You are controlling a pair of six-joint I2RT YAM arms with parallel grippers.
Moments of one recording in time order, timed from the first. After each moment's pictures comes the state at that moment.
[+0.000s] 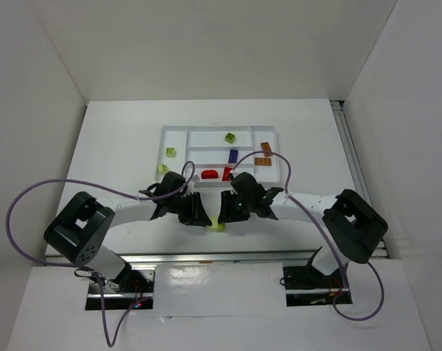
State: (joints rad) left arm -0.55 1.52 0.60 -0.01 0.55 -0.75; right arm 0.80 1.52 0.72 -0.11 -0.18 0.67
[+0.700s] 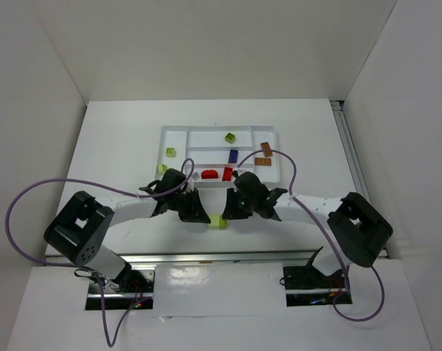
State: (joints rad) left arm -0.55 1.52 0.65 -0.06 0.53 -0.75; right arm 0.79 1.49 0.71 -0.07 -0.14 0.68
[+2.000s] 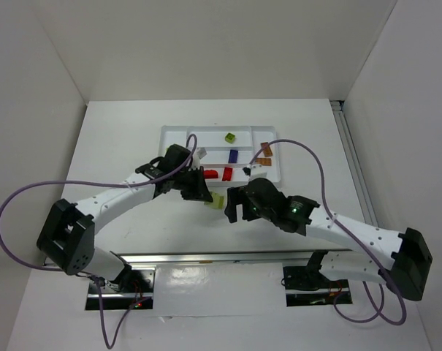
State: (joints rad) left arm -0.58 1.45 0.98 -0.40 0.40 -0.61; right arm 0.96 1.11 0.77 -0.42 0.23 0.62
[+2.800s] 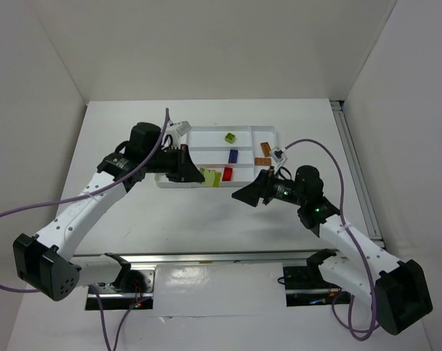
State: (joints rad) left arm -0.45 1.24 1.17 -0.57 0.61 -0.44; right arm 0.43 0.92 0.48 0.25 -0.66 0.71
